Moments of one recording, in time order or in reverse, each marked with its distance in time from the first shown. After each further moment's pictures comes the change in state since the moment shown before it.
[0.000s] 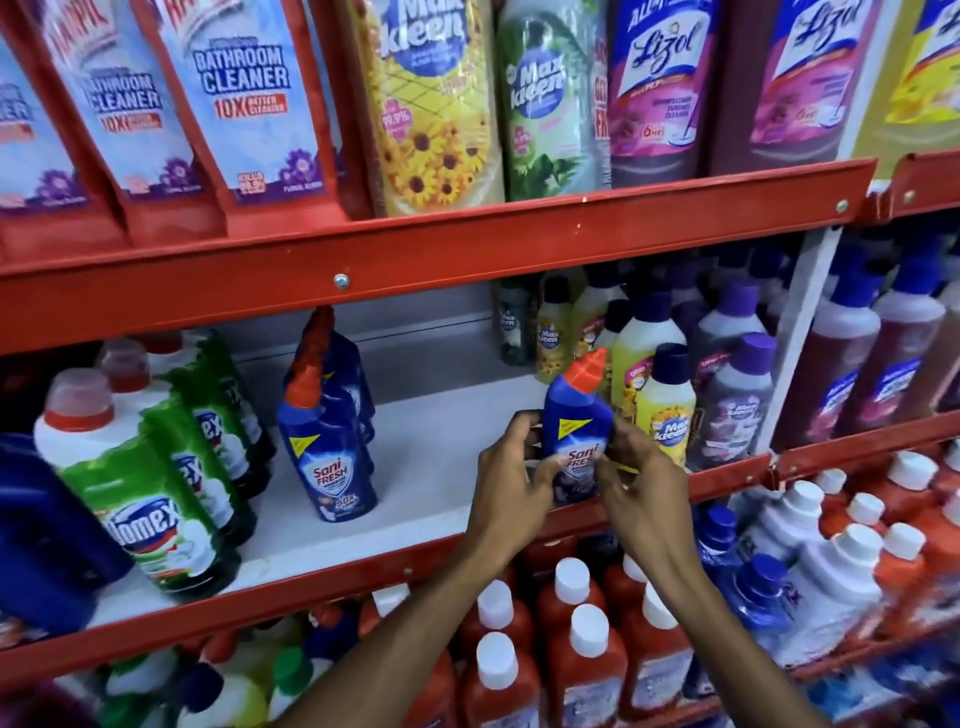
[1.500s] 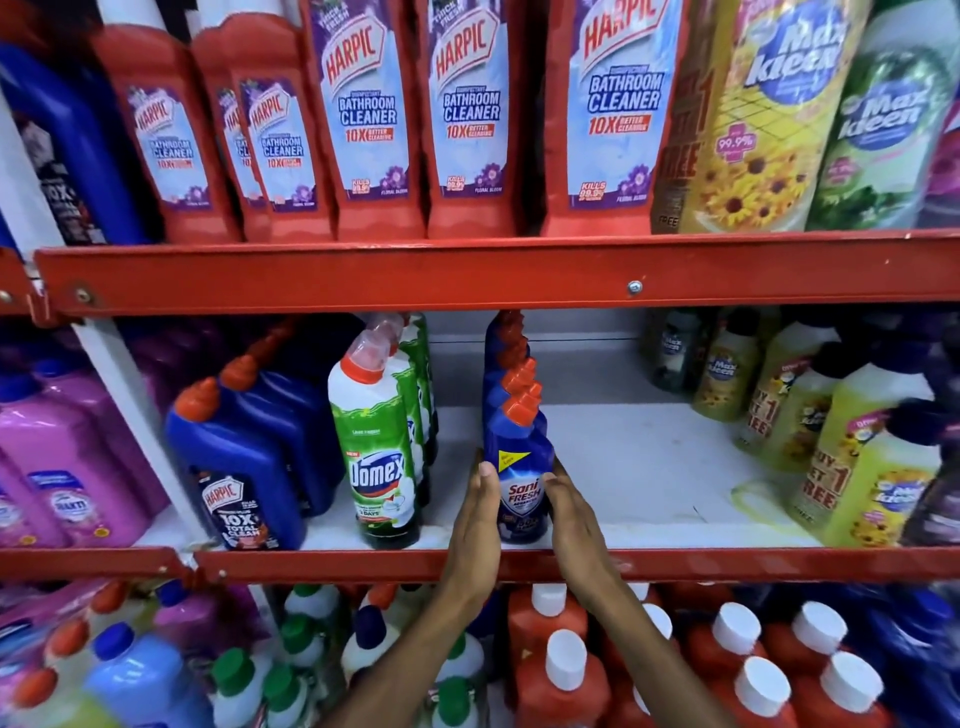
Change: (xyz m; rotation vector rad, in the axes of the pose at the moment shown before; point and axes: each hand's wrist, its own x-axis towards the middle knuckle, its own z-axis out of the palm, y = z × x) left_hand -0.074 -0.087 -0.167 -0.540 0.268 -0.329; right_hand -0.058 -0.078 0.209 0.489 -0.553 0.261
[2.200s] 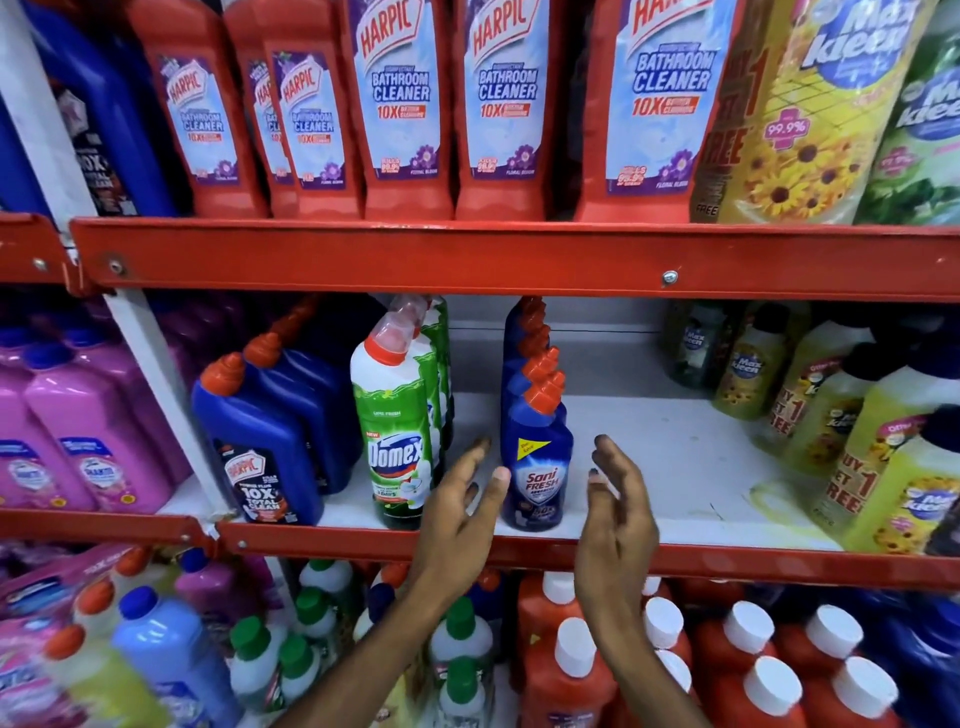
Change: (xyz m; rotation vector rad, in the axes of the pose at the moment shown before) left_hand -0.015 0.021 -0.037 0.339 0.005 0.180; right_hand -0.040 -0.019 0.011 -0.001 0.494 -0.326
